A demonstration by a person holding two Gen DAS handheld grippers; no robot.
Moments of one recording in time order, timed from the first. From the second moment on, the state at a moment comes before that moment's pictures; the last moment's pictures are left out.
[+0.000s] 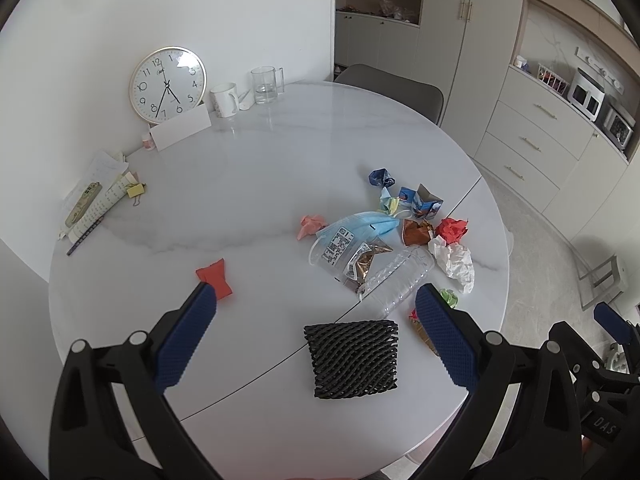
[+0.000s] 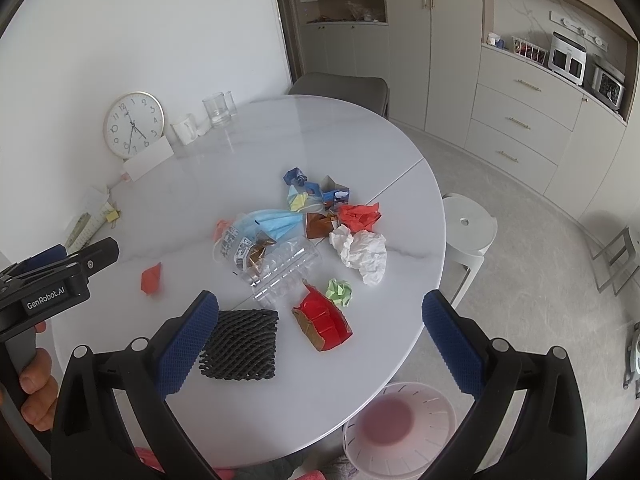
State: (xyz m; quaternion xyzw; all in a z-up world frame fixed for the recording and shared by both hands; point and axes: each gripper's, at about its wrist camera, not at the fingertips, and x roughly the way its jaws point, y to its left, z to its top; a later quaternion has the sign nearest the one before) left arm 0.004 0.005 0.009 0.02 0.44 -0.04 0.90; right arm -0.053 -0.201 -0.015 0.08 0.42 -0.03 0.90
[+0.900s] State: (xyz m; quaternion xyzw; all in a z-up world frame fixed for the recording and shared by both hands) left arm 0.007 0.008 -0.034 0.08 0.43 -0.14 0.89; right arm -0.050 -0.210 -0.053 0.10 0.45 -0.01 0.89
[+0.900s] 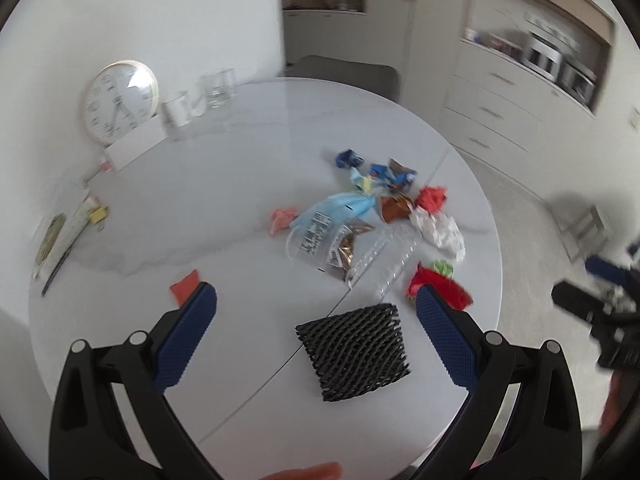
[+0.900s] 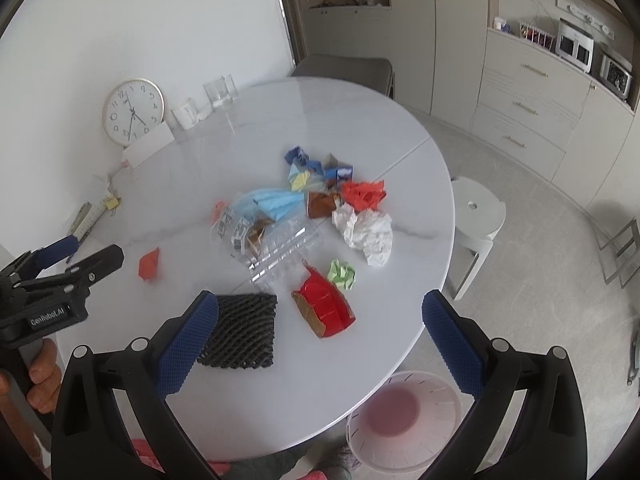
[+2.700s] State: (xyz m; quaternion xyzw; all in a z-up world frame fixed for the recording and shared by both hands) left arm 0.028 0.037 -0.164 0.13 0.50 -0.45 0.73; right arm 0.048 -0.190 -0.221 0.02 0.62 0.15 0.77
